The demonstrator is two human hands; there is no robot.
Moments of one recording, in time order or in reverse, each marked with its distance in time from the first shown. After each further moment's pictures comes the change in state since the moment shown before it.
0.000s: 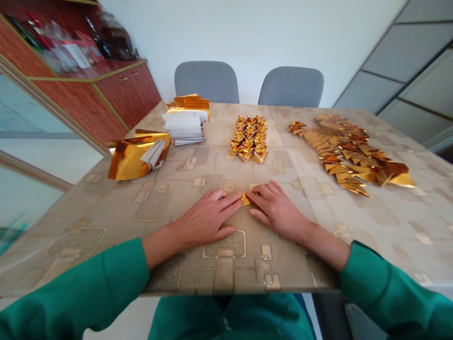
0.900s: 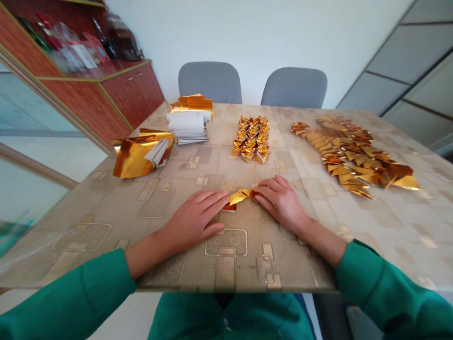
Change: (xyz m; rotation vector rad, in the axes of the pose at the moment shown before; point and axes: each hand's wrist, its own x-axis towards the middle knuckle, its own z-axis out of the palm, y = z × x) left_hand -0.032 -0.008 -0.001 -0.029 0.106 -0.134; right_hand 0.006 0.012 0.006 -0.012 0.195 0.063
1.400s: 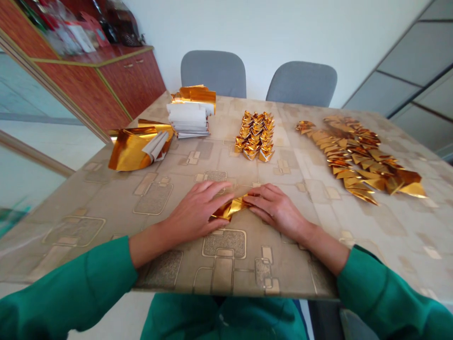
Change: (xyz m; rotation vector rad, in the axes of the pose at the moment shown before) left_hand 0.016 0.003 -0.009 -0.035 0.009 -0.028; right_hand 0.002 -0.005 0.002 0.196 -0.072 -0.219
